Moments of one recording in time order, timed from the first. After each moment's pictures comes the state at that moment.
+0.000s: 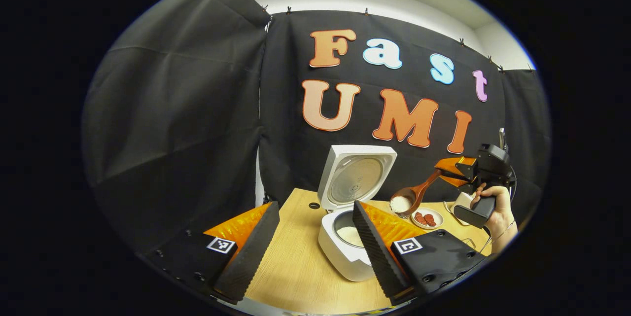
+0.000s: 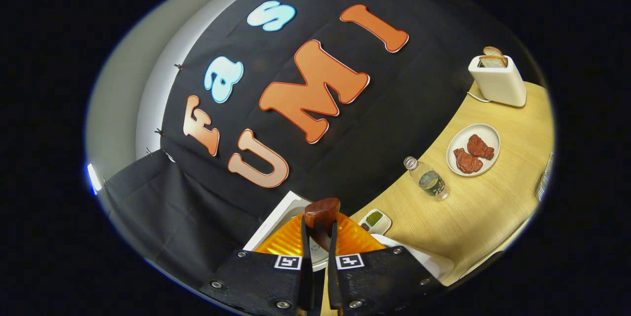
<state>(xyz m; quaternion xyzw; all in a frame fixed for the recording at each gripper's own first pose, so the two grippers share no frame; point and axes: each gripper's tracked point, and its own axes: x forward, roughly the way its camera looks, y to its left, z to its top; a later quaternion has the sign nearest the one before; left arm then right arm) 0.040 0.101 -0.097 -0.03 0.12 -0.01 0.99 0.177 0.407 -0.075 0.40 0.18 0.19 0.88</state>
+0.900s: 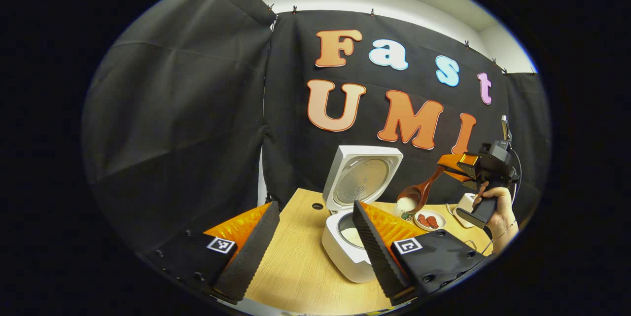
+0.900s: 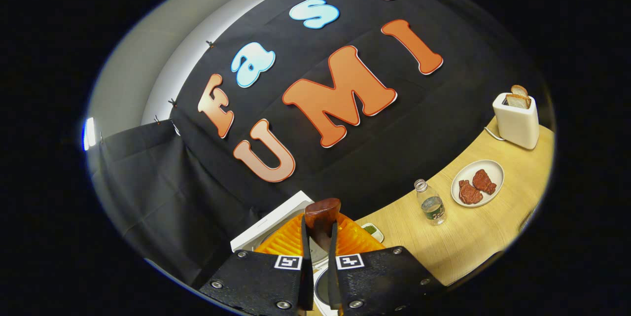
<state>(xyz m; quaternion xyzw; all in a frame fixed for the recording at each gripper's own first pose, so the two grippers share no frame) 0.043 0.111 -0.102 -0.04 0.12 -0.01 0.99 0.172 0.430 -0.059 0.30 0.13 0.22 0.92</state>
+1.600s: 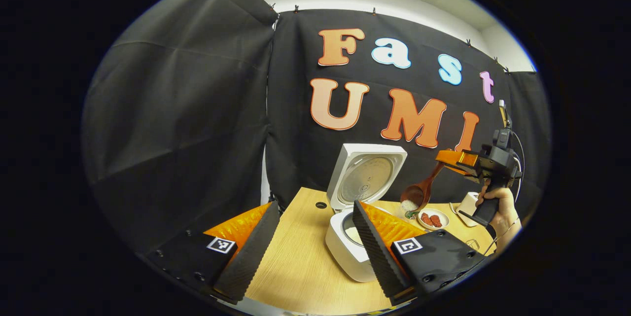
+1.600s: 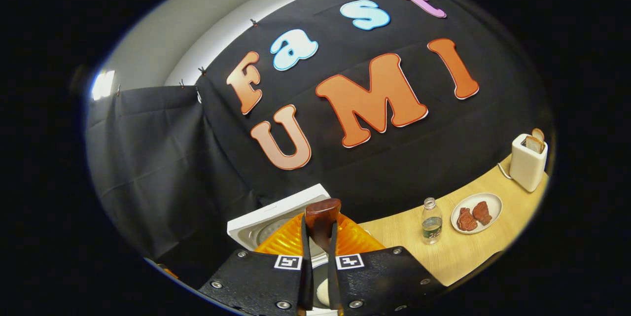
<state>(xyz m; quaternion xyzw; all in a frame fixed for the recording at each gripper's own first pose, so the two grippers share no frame) 0.043 0.115 -0.105 -0.03 0.12 0.00 0.99 0.154 0.455 -0.050 0.19 0.09 0.28 0.94</state>
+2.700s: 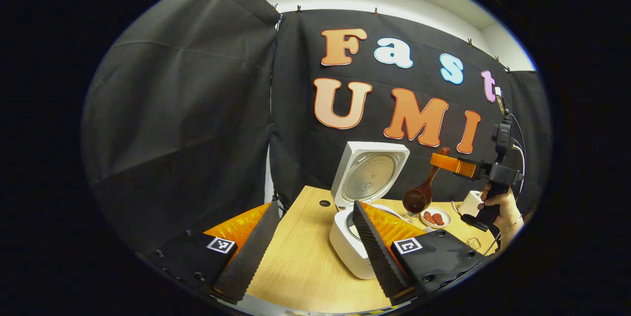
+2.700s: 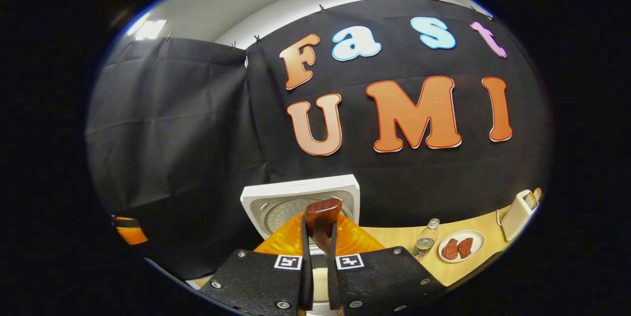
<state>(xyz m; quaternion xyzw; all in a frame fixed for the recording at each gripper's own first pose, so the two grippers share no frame) 0.030 0.121 -0.107 -0.03 0.13 0.01 0.99 0.114 0.481 -0.058 0.03 0.05 0.35 0.93</state>
